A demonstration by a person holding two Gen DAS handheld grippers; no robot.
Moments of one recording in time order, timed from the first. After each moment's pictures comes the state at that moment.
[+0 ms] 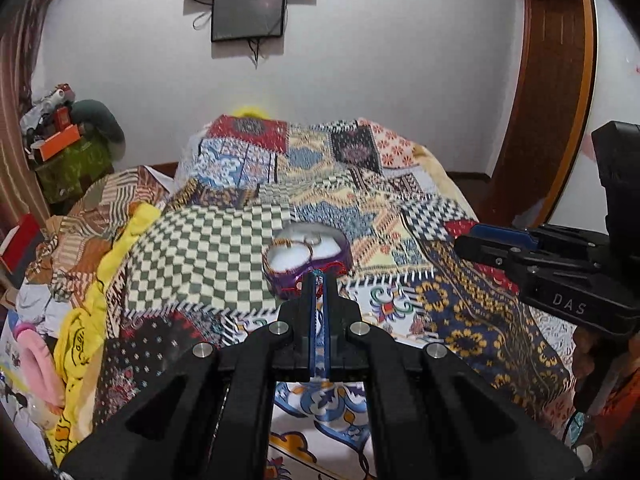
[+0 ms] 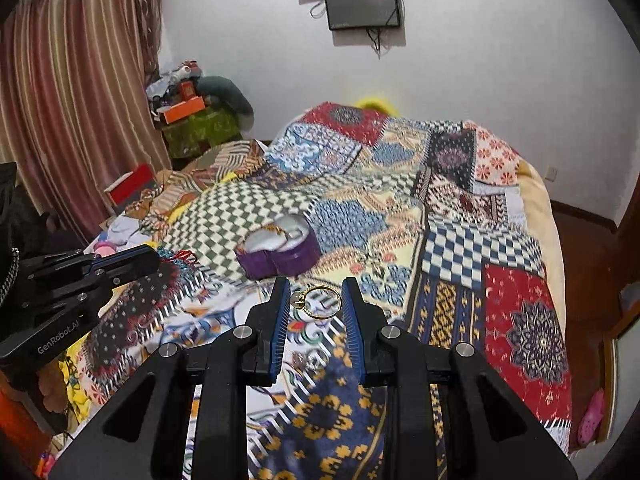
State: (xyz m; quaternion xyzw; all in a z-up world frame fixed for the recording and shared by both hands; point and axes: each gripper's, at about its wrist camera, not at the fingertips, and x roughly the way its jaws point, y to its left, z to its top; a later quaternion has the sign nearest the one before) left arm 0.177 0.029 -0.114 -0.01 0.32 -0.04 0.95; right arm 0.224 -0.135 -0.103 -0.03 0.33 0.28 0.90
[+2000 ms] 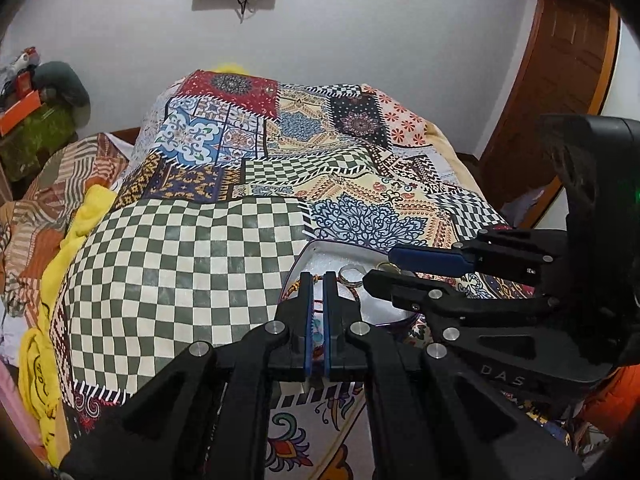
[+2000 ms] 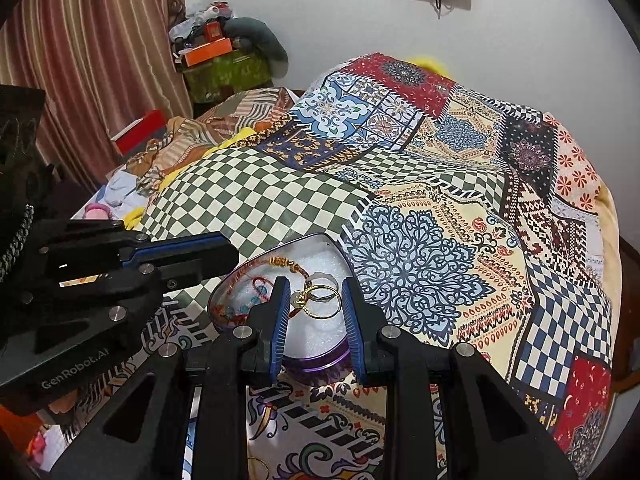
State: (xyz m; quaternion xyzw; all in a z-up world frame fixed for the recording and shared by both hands) left arm 0.310 0.073 -0.172 -0.05 0.38 -0.09 0.92; right arm 0.331 -0.047 -0.154 -0.10 0.40 0.34 0.84
